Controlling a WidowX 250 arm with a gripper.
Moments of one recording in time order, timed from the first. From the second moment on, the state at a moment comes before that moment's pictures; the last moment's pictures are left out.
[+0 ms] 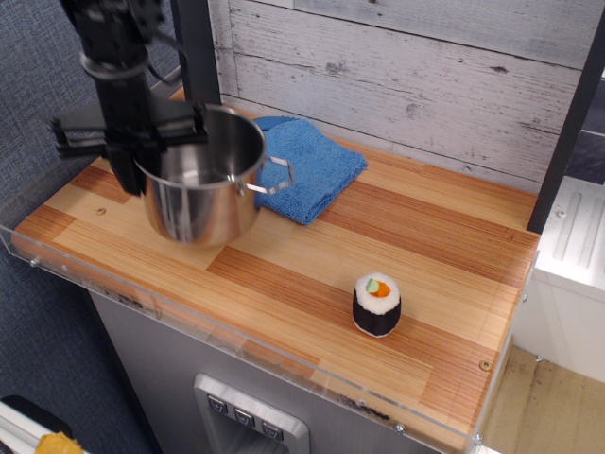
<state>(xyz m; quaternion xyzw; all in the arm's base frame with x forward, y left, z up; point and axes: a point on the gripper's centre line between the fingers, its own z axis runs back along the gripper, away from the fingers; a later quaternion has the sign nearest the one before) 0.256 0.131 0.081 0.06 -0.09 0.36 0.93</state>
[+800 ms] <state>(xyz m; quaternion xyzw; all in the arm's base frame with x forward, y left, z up) 0.295 0.103 0.162 0.04 -0.17 0.32 0.93</state>
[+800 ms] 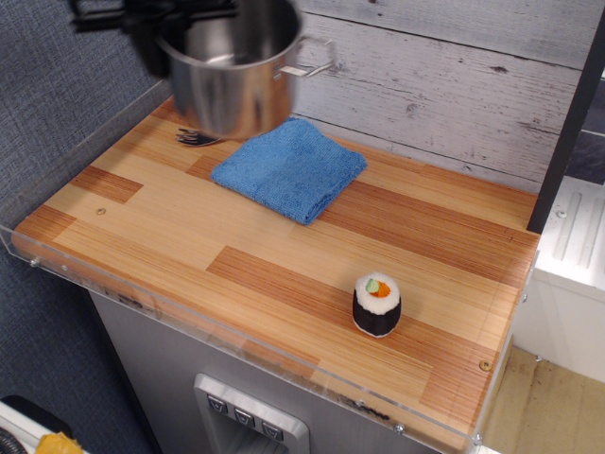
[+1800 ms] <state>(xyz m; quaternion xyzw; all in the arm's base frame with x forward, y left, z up) 0.336 -0.002 0.093 0.02 -0.16 0.14 0.98</state>
